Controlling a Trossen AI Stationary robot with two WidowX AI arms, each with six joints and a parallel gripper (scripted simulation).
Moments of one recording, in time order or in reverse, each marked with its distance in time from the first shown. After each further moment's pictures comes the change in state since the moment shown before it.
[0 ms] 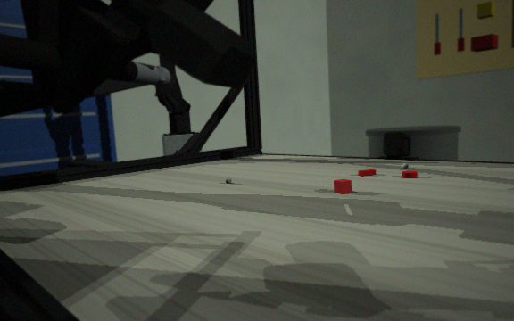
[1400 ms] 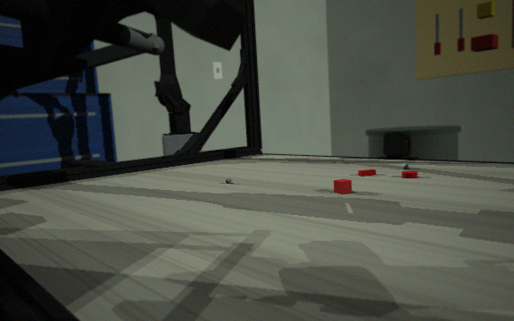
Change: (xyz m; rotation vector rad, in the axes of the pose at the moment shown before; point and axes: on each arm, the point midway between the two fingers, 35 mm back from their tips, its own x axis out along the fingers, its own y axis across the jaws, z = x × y) left arm -0.019 0.019 0.000 0.001 -0.001 0.035; right arm 0.000 0.000 0.000 0.001 0.000 -0.002
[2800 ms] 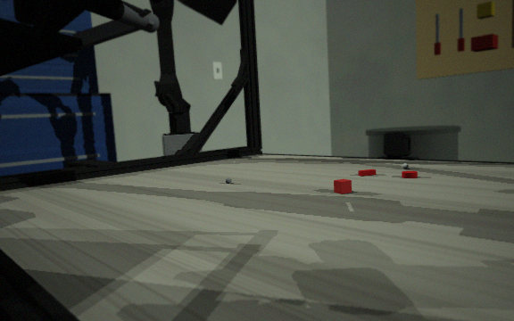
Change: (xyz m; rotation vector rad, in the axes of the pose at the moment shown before) left arm -0.014 0.015 0.000 -0.001 -0.001 0.042; right arm 0.000 0.000 0.000 0.000 0.000 0.001
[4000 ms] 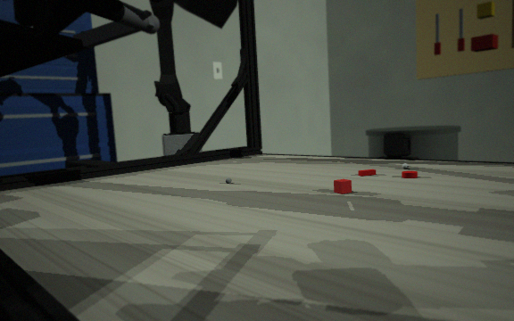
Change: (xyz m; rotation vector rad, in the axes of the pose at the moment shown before) left arm 0.001 -0.001 0.000 0.000 0.000 0.009; right arm 0.000 0.000 0.000 0.000 0.000 0.000
